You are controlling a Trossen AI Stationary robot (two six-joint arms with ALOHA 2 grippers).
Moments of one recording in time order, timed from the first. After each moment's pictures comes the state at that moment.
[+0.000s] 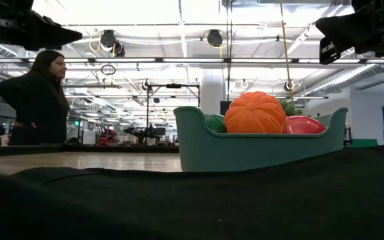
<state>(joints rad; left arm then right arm) -0.03 0.12 0.23 -0.13 -0.10 0.36 -0.03 0.21 0.08 0.24 -0.20 0.04</state>
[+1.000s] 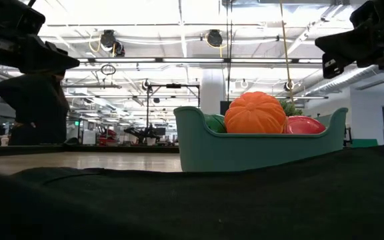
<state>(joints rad) 0.07 0.12 0.12 -0.15 0.10 0.21 -0.06 0.09 0.03 0.14 -0.18 0.09</state>
